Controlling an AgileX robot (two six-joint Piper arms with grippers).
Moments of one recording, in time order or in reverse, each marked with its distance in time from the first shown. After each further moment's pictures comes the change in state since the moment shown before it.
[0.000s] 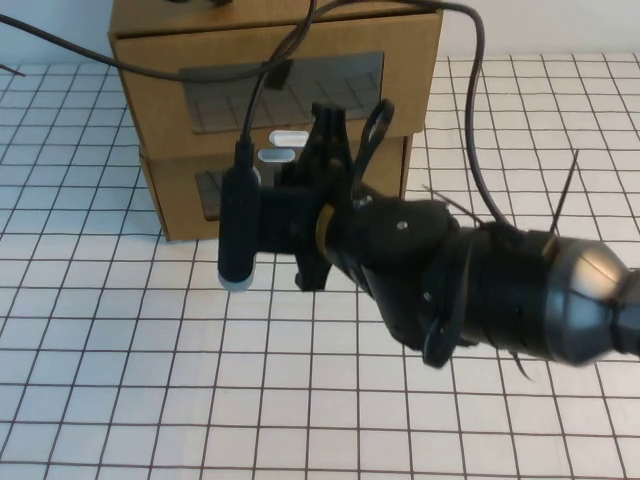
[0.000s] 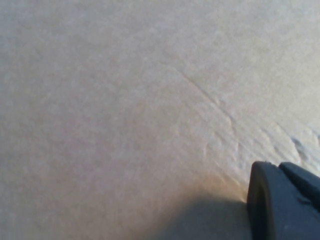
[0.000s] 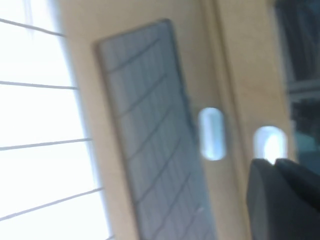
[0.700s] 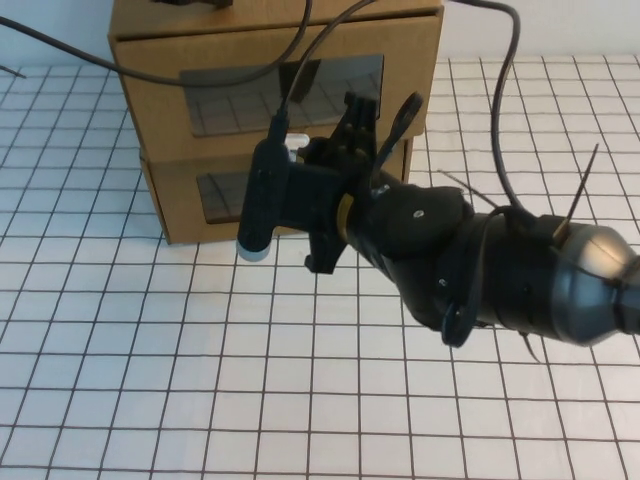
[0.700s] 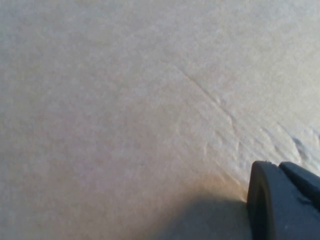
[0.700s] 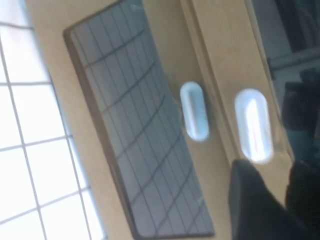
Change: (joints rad) right arm -0.055 0.003 0.014 -0.105 -0.020 0.205; left arm 0.000 0.000 -0.002 0.006 0.006 -0.004
